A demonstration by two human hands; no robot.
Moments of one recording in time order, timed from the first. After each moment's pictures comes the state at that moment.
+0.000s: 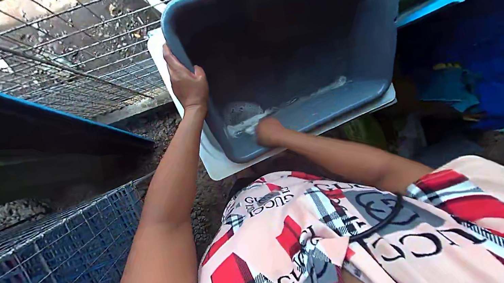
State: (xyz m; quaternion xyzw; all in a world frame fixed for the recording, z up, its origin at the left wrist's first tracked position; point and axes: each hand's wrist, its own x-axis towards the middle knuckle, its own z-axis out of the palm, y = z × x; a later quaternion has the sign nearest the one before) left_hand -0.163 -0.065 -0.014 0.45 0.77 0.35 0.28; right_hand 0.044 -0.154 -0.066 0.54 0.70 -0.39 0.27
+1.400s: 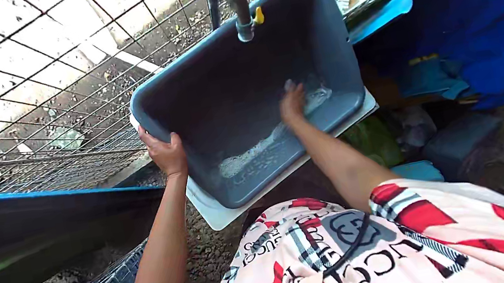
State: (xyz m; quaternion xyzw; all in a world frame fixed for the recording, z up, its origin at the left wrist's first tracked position) left_hand -0.163 -0.059 -0.026 0.47 0.76 0.37 0.26; right_hand 0.162 -0.040 -0.095 0.85 0.46 -0.23 -0.09
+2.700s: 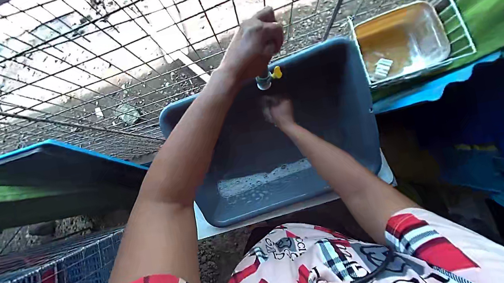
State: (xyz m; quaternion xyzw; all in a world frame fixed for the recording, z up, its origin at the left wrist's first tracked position) left_hand 0.002 0.125 0.150 0.85 0.38 0.29 0.21; right_hand 0.136 0.073 -0.062 0.63 0.55 -0.44 -0.32
